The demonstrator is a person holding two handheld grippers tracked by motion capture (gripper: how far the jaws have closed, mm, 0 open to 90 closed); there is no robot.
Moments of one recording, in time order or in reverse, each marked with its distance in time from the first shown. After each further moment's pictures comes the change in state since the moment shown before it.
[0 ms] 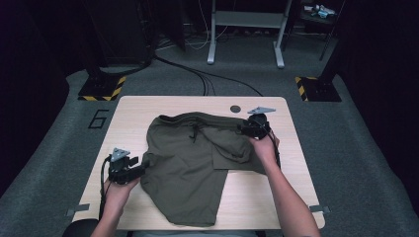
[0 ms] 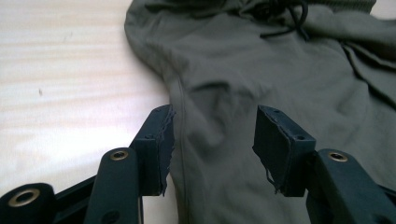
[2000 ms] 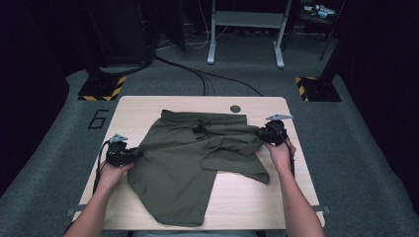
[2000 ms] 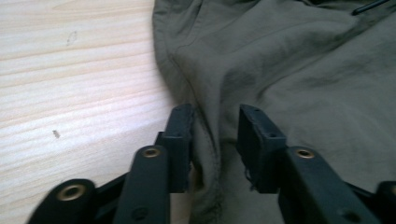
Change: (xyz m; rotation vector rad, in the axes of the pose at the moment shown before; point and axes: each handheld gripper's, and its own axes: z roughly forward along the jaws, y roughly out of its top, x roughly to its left) left arm 0.066 0.018 0.052 0.104 -0.094 0.067; right arm -0.045 -0.037 -0.023 0.050 -0.102 0.083
